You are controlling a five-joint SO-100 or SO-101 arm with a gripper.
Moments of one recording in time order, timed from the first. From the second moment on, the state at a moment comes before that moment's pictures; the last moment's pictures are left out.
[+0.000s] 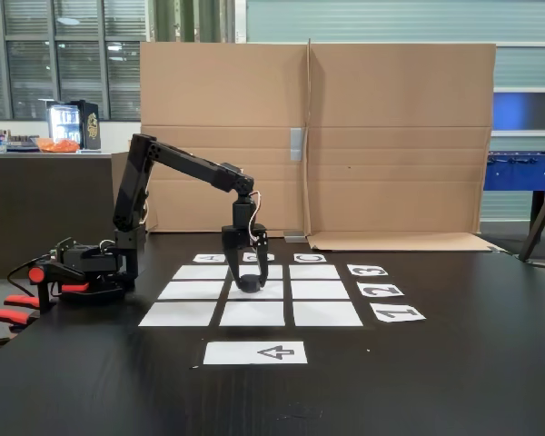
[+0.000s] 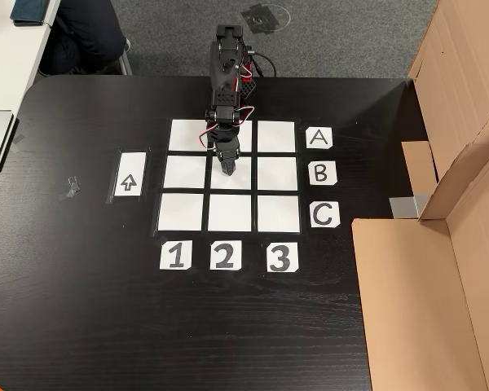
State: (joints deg) arm -3.3 74.4 98.3 67.7 -19.4
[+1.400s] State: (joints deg) arm -4.0 76.1 101.1 69.4 -21.4
